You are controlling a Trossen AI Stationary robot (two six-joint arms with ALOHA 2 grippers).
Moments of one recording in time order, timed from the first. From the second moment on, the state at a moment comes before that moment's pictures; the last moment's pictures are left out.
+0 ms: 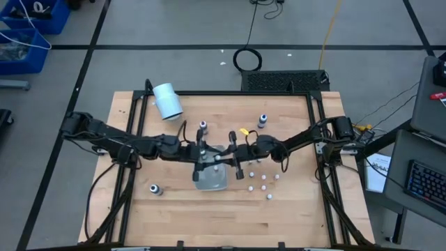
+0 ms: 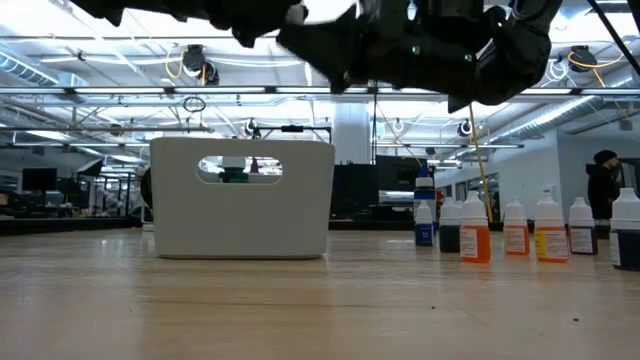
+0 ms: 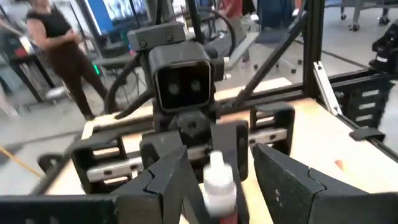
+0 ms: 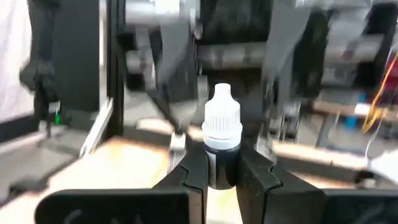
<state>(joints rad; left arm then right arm) -0.17 1.34 0.73 0.49 -0.11 0.17 0.05 1.83 0.79 1.17 -0.16 -0.09</state>
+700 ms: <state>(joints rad) -0.17 1.34 0.73 0.38 -0.15 0.13 0.06 1.83 0.82 1.10 -0.12 -0.14</state>
